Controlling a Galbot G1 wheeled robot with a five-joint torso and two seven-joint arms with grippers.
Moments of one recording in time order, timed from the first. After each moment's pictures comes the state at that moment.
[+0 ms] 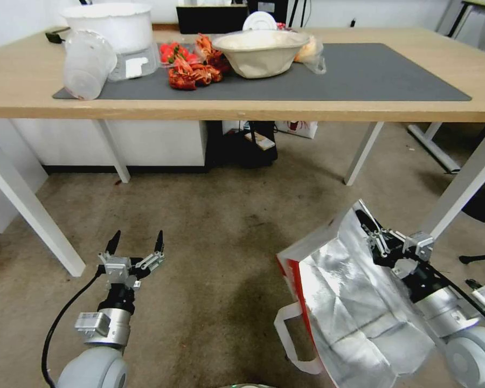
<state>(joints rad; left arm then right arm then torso) 1.67 -1.31 -0.59 -2.07 -0.24 -0.22 -0.04 -1.67 1.10 0.84 2.20 0.66 0.02 -0.43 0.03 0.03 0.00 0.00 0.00</state>
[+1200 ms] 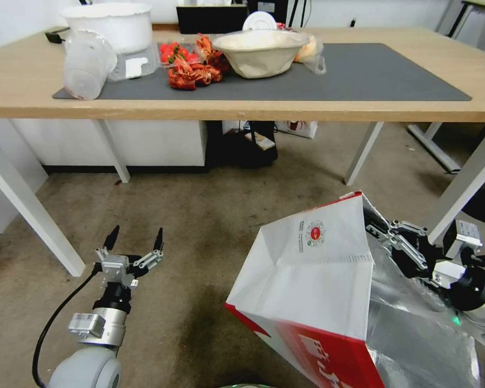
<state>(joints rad) 1.68 -1.30 -0.61 -2.10 -0.23 -0.23 -0.01 -1.67 0.97 1.01 2.24 1.07 -0.12 -0.93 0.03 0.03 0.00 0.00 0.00</state>
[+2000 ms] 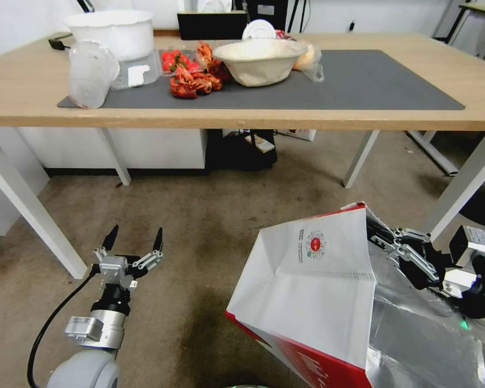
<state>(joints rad) 1.70 -1.30 -0.61 -2.12 -0.24 -0.24 -0.02 -1.67 0.97 1.03 2.23 1.09 -0.15 -1.01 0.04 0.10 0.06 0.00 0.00</state>
